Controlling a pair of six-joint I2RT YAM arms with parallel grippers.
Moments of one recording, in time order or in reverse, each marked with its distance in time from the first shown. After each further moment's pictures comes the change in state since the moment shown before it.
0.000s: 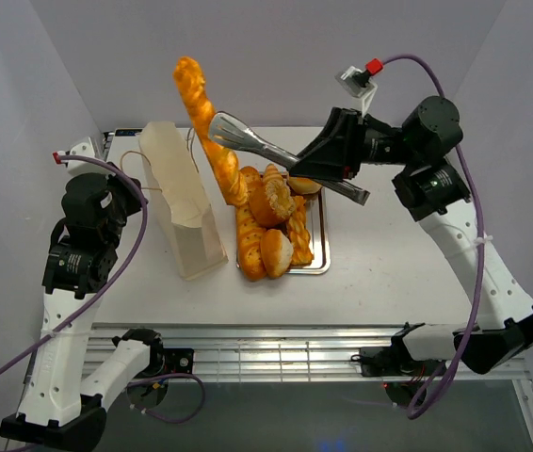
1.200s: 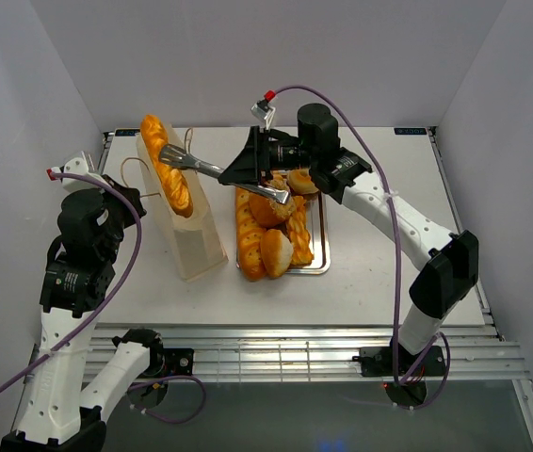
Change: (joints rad) left arm 0.000 -0.103 -0.078 0.000 0.019 -0.055; right arm 0.279 0.426 0.118 -0.053 0.233 0.079
